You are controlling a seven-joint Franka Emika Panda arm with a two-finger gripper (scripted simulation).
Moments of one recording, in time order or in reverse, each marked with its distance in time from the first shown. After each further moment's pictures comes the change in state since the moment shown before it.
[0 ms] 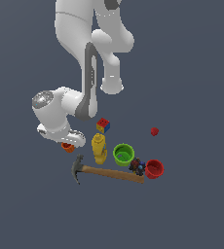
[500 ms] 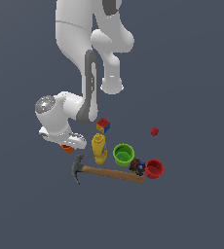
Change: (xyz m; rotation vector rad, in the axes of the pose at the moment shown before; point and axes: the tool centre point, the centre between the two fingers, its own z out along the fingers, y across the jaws) arm 0.001 0.001 0.021 0.000 0.001 0.001
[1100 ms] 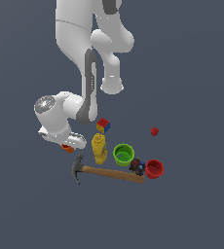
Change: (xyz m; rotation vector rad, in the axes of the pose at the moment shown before) arm 0.000 0.000 -0.002 0.000 -0.001 0.000
